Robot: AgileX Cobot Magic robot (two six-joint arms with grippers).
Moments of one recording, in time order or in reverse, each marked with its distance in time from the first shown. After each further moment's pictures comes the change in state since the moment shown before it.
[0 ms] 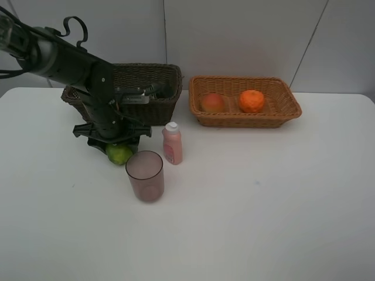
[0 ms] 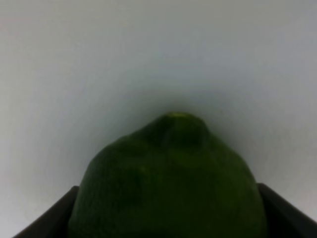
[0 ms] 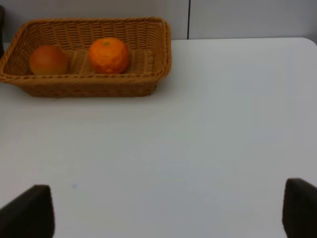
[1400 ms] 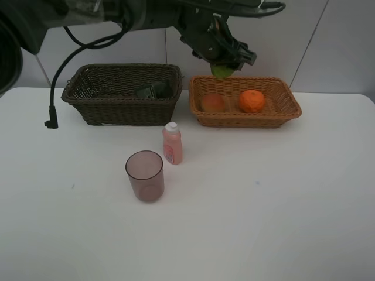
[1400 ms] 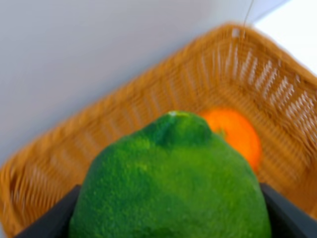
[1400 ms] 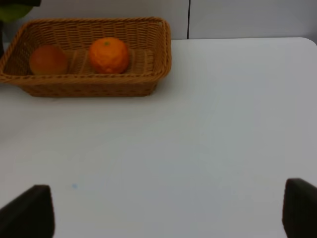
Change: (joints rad) left arm -0.269 0.223 -0.802 -0.003 -0.157 0.402; right arm 0.000 -0.001 0.000 0.000 0.000 0.000
